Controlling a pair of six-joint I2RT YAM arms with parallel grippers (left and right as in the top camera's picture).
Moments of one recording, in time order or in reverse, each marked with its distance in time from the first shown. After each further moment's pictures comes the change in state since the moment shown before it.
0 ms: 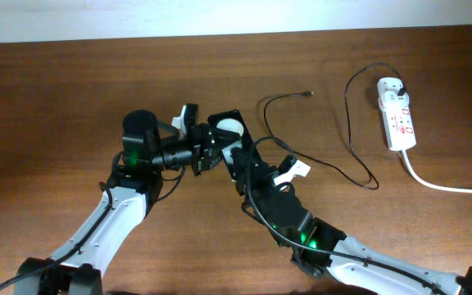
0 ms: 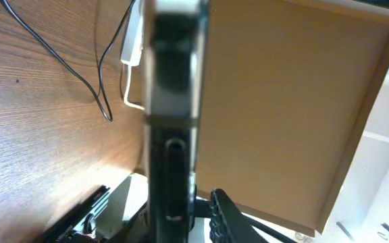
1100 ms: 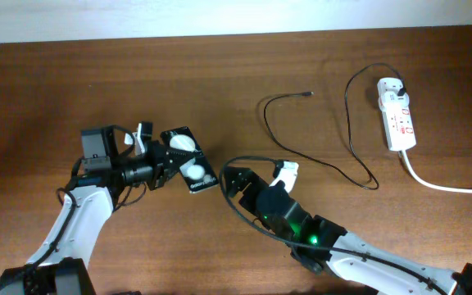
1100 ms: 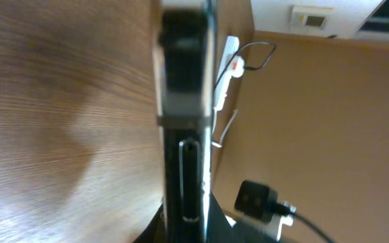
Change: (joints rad) left arm 0.313 0.003 0.010 -0.641 -0.013 0.749; right arm -0.061 0.019 -0.008 -0.361 -0.206 -0.418
